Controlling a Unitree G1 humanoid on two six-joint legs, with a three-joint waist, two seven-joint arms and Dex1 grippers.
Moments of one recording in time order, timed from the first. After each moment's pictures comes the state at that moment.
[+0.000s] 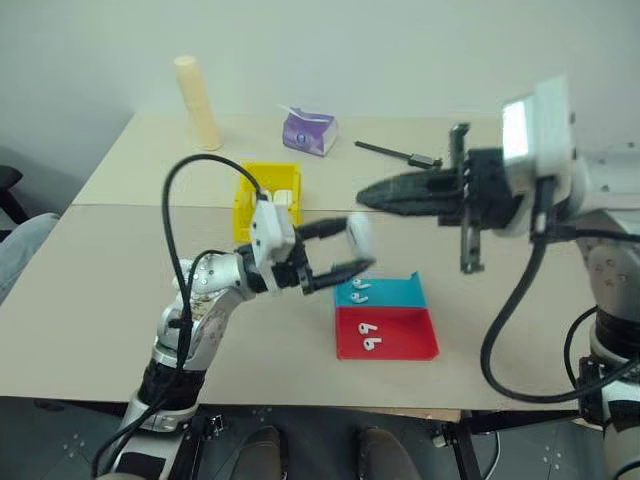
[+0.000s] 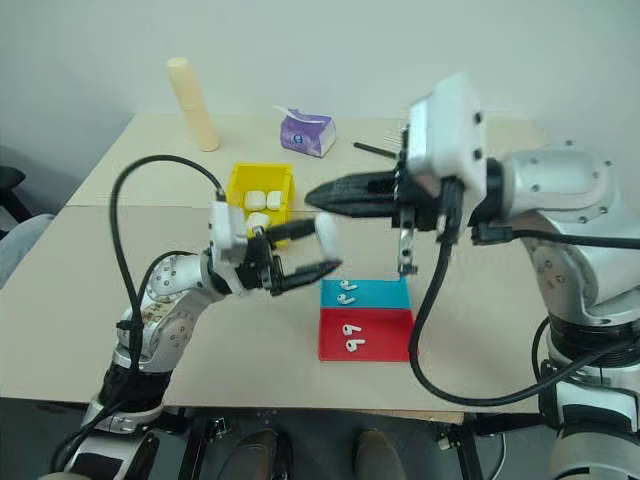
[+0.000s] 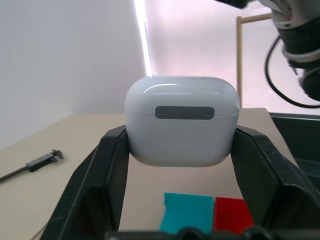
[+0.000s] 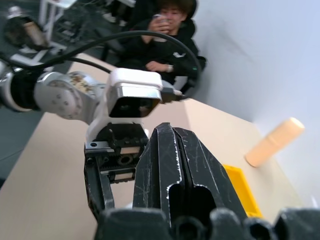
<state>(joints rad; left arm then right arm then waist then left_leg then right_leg) -0.56 0.34 -0.10 -0.21 -0.42 0.35 -0.78 -0.77 -0.79 -0.10 -0.45 0.69 0.61 0.99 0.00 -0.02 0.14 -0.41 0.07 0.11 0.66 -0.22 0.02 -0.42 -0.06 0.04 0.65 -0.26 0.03</state>
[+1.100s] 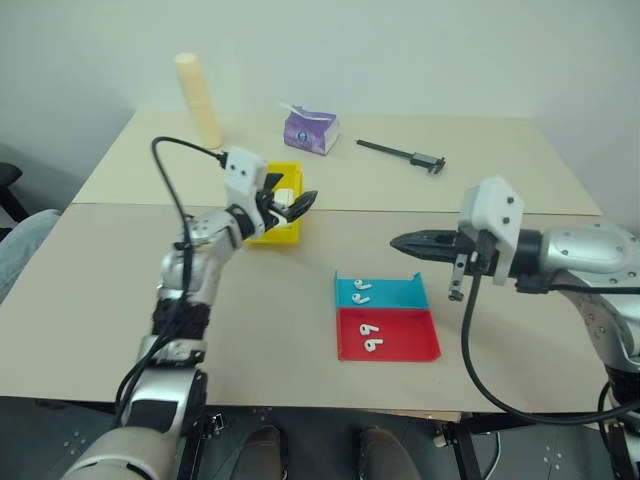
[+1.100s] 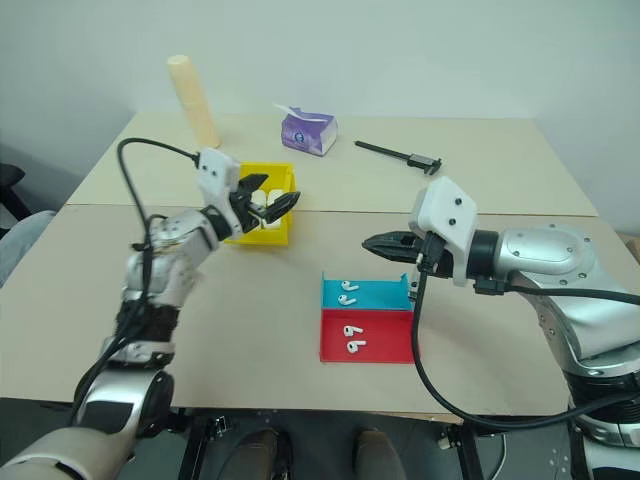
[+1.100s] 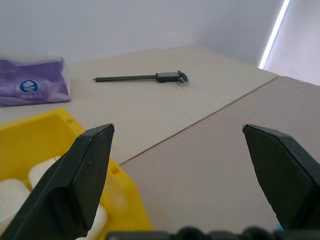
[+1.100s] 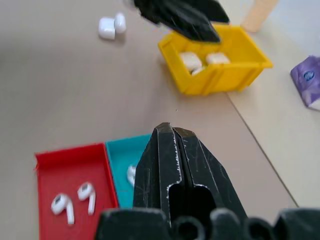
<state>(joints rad) -0.68 0.38 0.06 0.10 -0.40 0.51 -0.69 -0.44 -0.93 -0.05 -0.45 0.51 0.59 0.98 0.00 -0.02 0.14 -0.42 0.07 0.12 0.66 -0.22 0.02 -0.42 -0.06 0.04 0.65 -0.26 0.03</state>
